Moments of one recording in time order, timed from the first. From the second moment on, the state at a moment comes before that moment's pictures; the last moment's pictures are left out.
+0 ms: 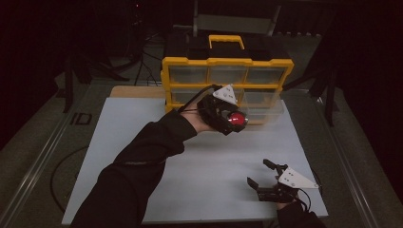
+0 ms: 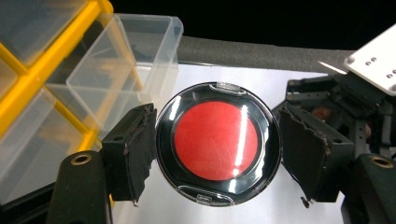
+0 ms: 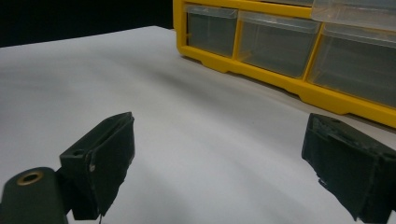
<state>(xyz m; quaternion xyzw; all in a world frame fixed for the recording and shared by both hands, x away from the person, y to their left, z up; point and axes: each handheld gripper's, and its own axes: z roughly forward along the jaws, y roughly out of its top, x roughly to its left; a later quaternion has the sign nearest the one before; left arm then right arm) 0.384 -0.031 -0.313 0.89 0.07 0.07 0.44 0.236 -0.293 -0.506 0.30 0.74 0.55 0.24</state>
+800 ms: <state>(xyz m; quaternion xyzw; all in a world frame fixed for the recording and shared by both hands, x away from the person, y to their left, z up) 0.429 -0.068 -0.301 0.89 0.09 0.07 0.45 0.232 -0.291 -0.503 0.30 0.74 0.56 0.24</state>
